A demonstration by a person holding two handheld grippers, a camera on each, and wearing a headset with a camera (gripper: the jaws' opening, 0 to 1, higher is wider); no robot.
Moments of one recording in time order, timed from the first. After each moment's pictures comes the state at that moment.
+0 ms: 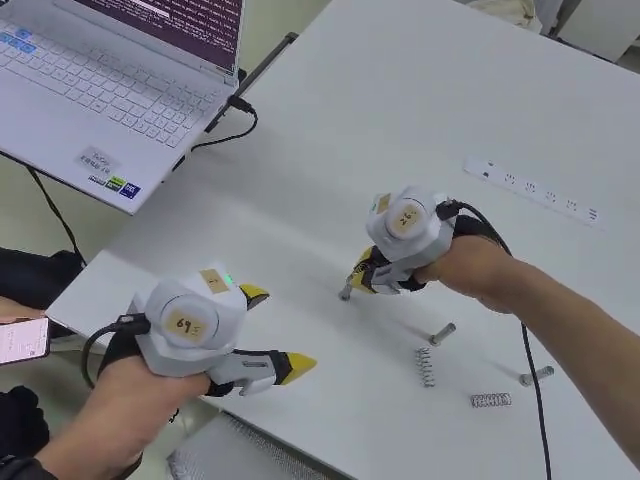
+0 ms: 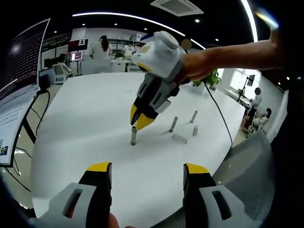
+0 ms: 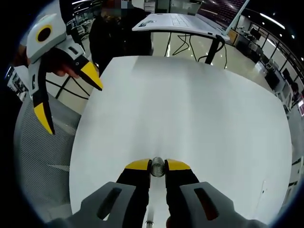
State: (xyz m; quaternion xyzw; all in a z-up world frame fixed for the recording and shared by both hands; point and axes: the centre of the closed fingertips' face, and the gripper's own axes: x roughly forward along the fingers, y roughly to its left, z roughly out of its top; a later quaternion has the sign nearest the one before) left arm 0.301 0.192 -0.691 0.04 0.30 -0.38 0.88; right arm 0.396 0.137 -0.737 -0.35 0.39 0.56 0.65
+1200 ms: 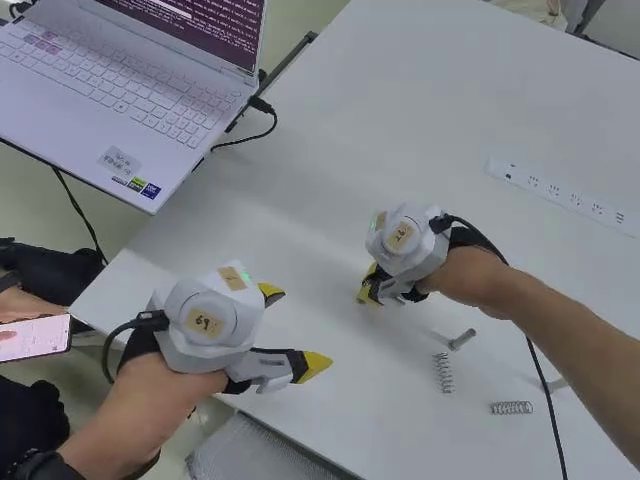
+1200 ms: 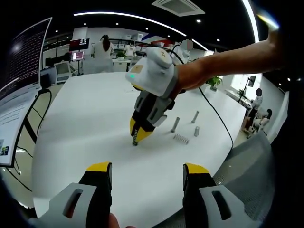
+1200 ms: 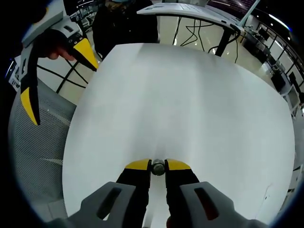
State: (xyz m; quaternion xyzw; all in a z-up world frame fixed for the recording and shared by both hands) left arm 0.304 0.196 -0.689 0.04 0.30 -0.37 0.88; right arm 0.393 0.143 -0.771 -0.37 0.40 0.56 0.62
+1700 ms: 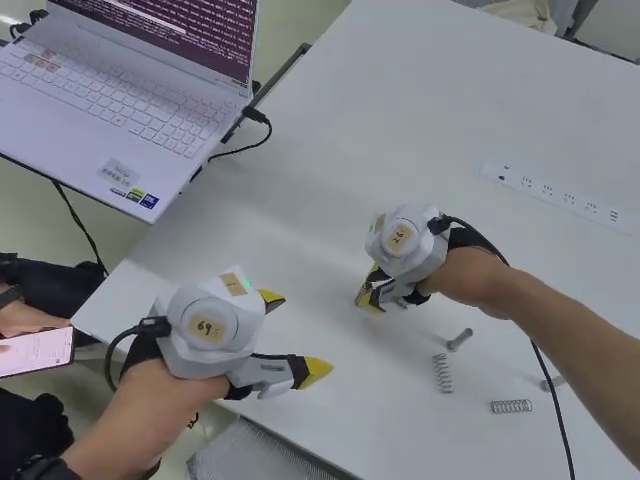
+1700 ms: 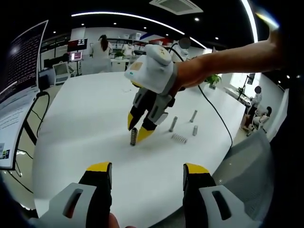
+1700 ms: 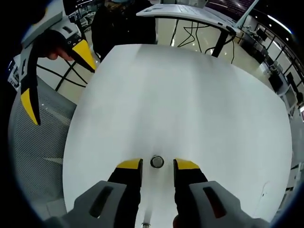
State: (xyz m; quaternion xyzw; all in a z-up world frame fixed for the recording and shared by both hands) left arm 0.298 0.191 -0.685 0.05 0.30 -0.38 0.87; right arm 0.395 0.134 -0.759 -0.37 0.40 0.55 0.63
